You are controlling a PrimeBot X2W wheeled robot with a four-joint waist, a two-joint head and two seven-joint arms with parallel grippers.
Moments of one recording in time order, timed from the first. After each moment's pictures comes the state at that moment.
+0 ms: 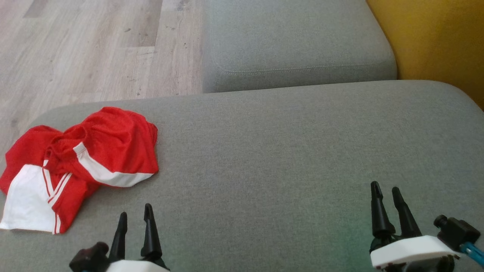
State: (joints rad) left arm 0.12 0.04 -0.16 0.20 -0.54 0.02 -0.14; right arm 0.12 -0.04 0.06 0.19 0.60 0.13 -0.14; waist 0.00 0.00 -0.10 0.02
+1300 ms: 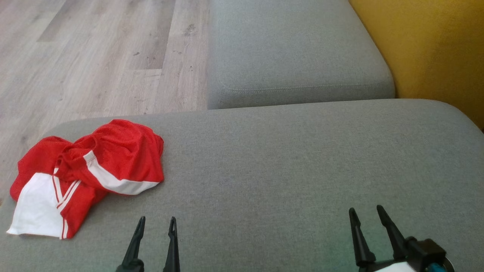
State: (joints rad) left arm 0.19 0.05 -0.22 0.17 -0.10 0.07 -0.25; right arm 0.19 -0.04 0.11 0.22 0.17 0.13 -0.25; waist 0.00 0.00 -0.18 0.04
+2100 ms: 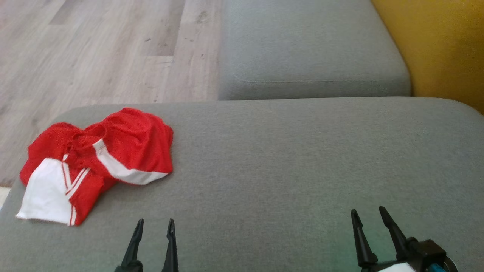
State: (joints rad) left arm 0.19 0.05 -0.22 0.19 -0.11 0.08 -0.25; right arm 0.19 -0.04 0.09 0.23 0.13 0.13 -0.25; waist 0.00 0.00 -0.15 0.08
